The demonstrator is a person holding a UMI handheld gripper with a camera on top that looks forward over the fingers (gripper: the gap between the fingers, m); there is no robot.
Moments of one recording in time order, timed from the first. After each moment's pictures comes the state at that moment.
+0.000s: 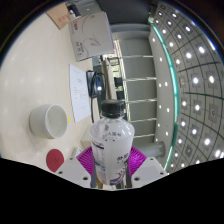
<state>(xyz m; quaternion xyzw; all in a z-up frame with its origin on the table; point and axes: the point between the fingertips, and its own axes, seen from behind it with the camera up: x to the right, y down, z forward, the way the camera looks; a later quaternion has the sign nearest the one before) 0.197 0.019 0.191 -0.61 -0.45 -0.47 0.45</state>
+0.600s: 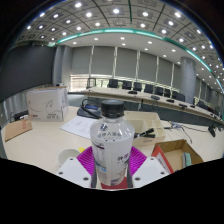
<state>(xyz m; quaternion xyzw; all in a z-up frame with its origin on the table) 0.216 0.024 0.129 -0.82 -0.11 0.02 0.56</state>
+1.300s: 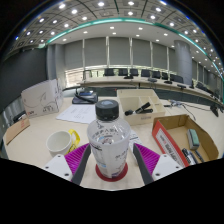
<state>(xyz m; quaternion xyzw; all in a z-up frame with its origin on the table) 0.241 0.013 0.054 -0.86 -0.06 0.06 0.51</state>
